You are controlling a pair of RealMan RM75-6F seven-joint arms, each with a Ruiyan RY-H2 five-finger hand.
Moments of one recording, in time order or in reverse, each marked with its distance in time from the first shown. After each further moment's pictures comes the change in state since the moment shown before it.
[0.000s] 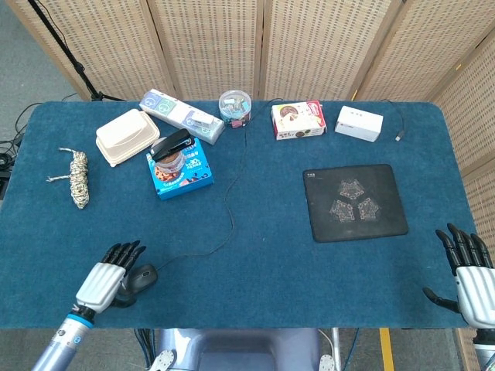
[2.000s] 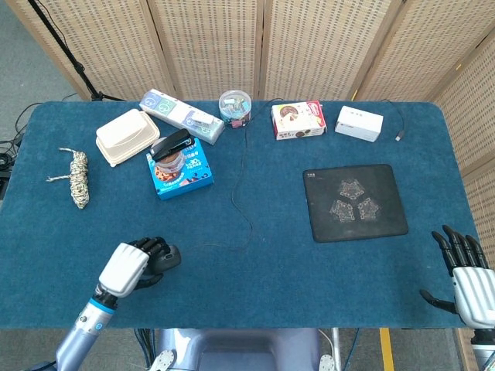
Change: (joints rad) left arm -0.118 -0.122 -0.049 0.101 0.206 0.154 -0.015; right arm 0.005 0.008 -0.009 -0.007 -0.005 -0.019 0.025
